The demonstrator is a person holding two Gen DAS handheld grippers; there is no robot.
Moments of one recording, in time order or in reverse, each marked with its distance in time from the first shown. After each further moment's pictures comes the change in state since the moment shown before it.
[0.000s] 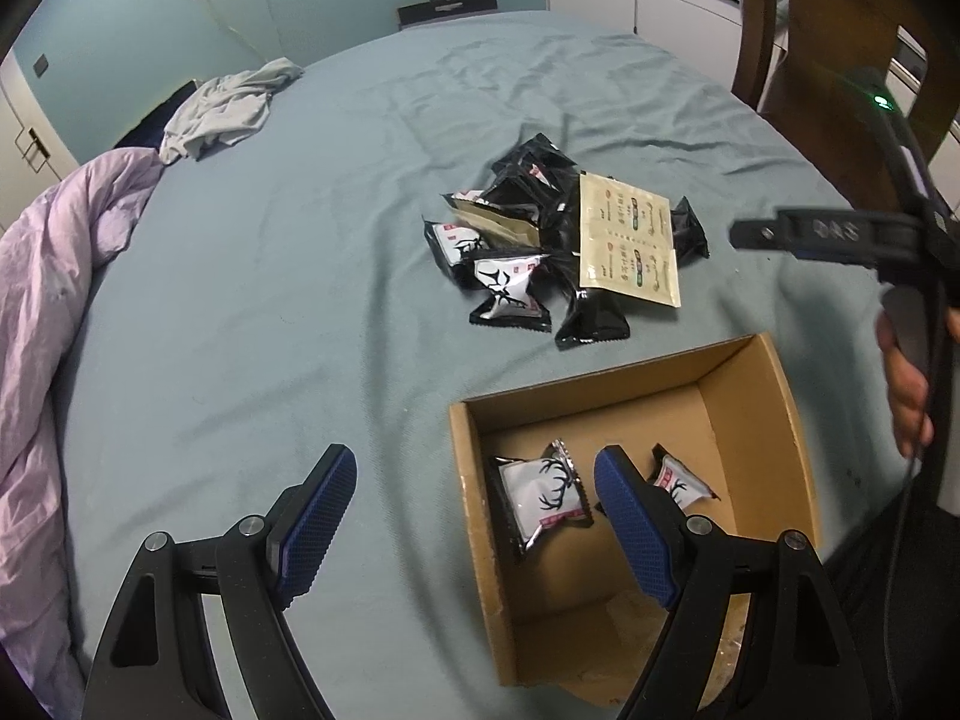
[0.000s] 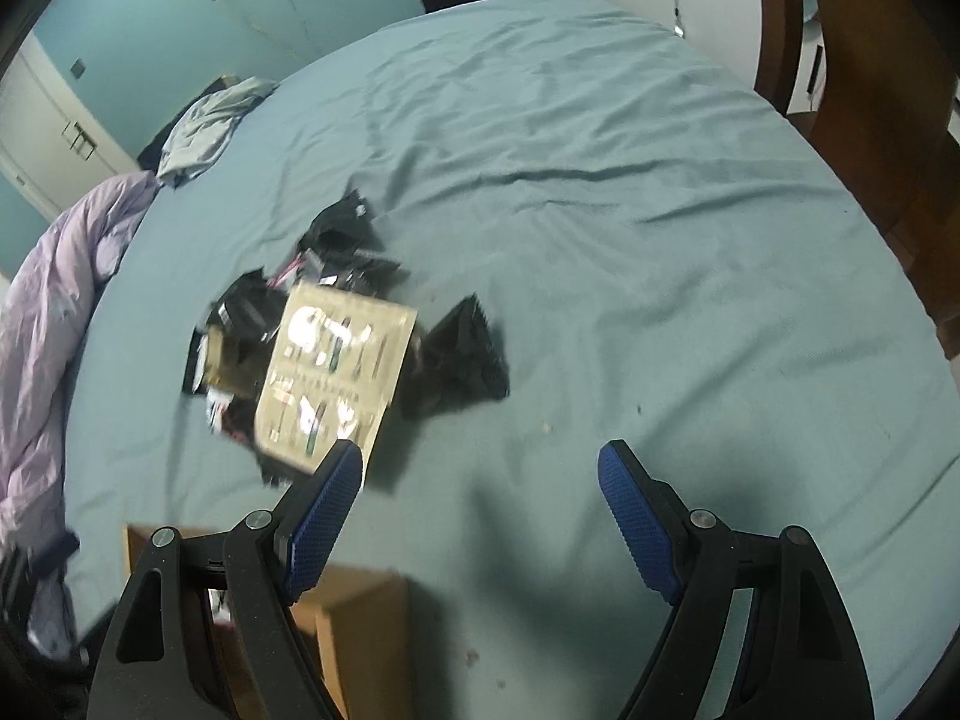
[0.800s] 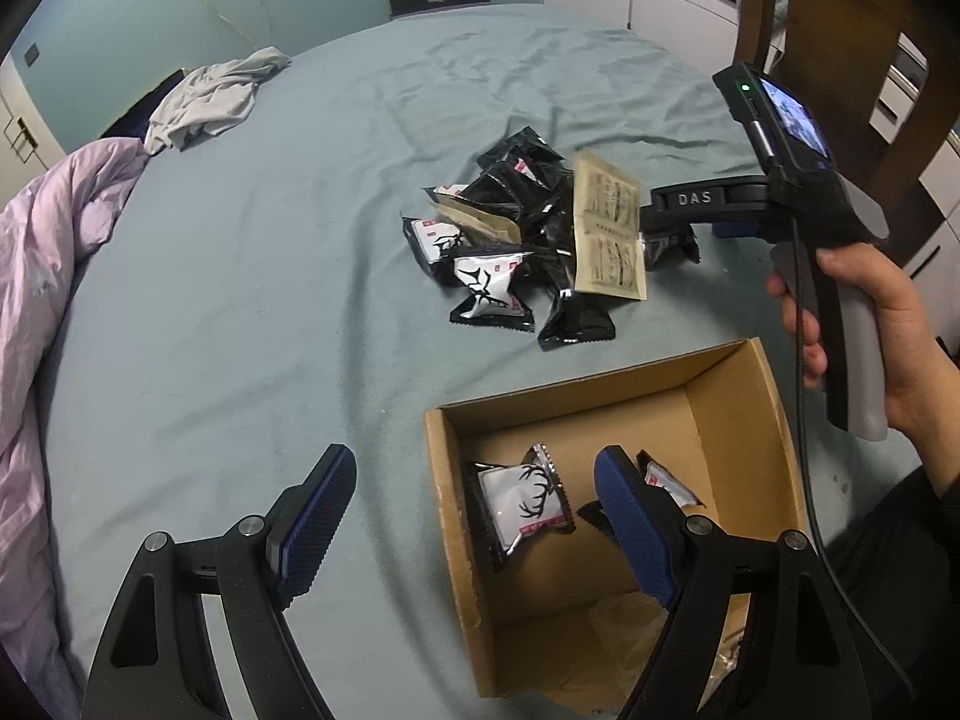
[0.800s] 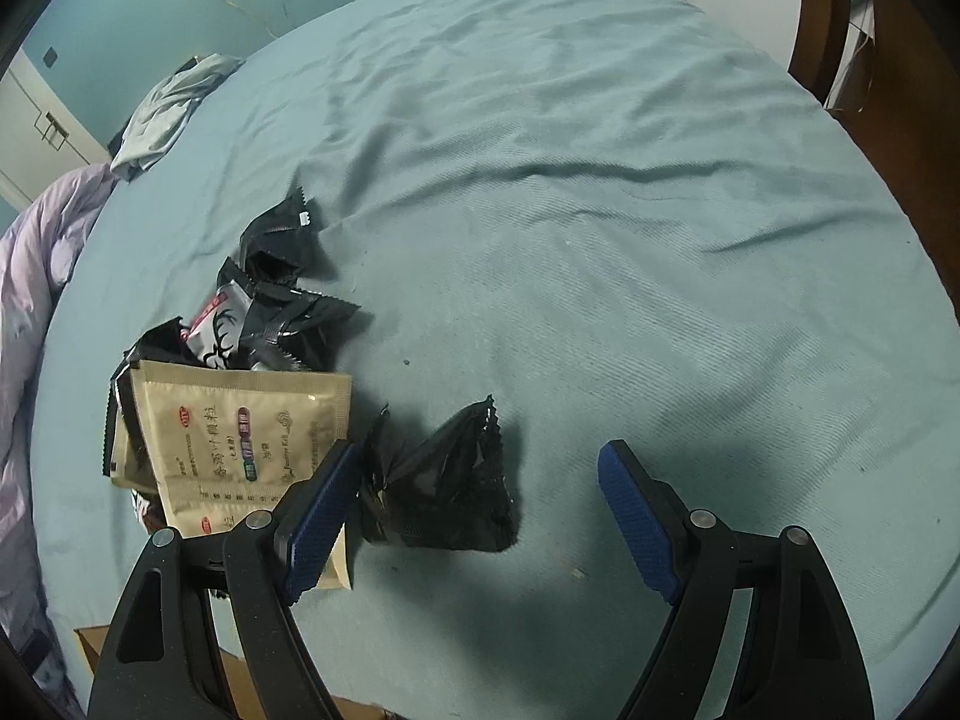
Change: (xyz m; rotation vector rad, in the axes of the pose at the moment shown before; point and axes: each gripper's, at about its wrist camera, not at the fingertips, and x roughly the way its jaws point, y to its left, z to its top) left arm 0.008 -0.004 0.006 -0.004 0.019 -0.036; right arm 0.087 0.009 0.044 -0.008 0.064 -0.039
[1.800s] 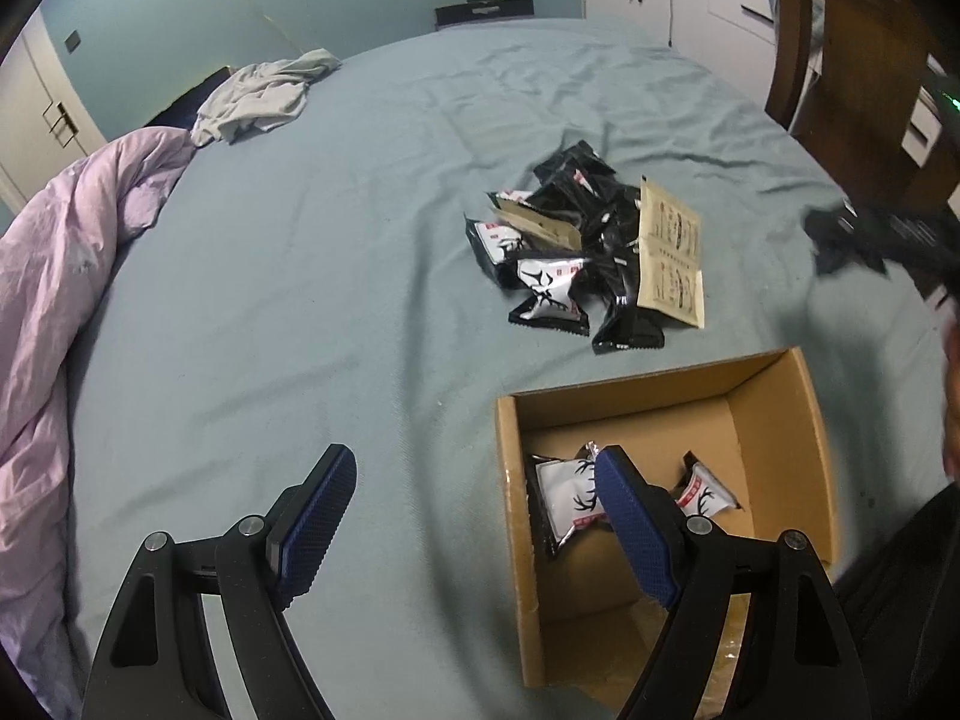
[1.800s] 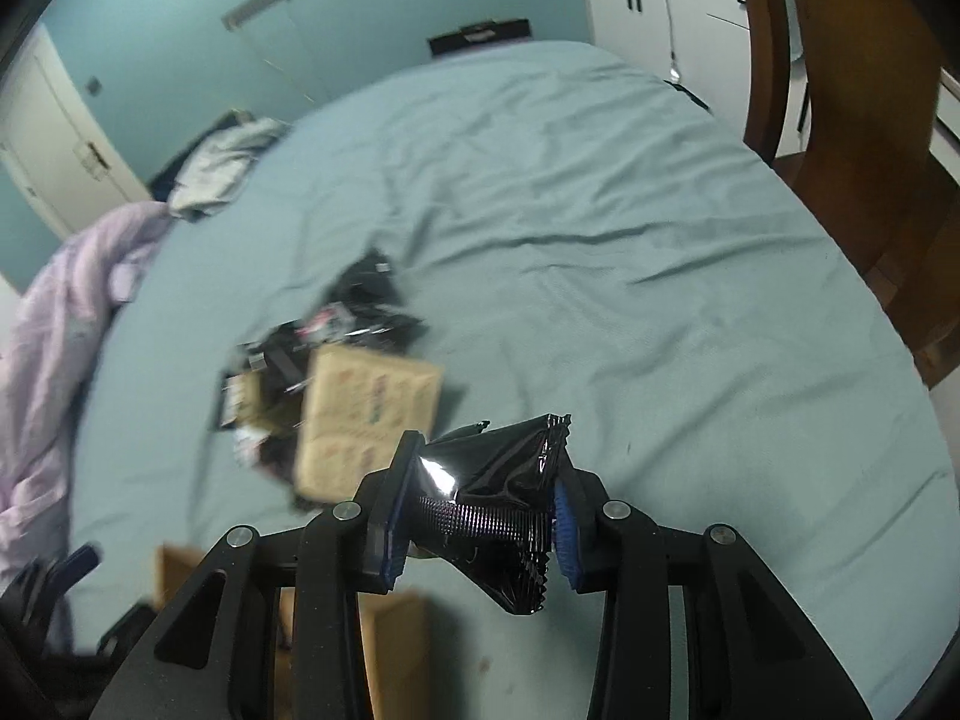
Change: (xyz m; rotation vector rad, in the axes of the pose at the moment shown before) left arm -0.007 0.019 -0.009 -0.068 -0.038 0.081; right arm -0.128 0.000 -0.064 -0.011 -0.164 0.070
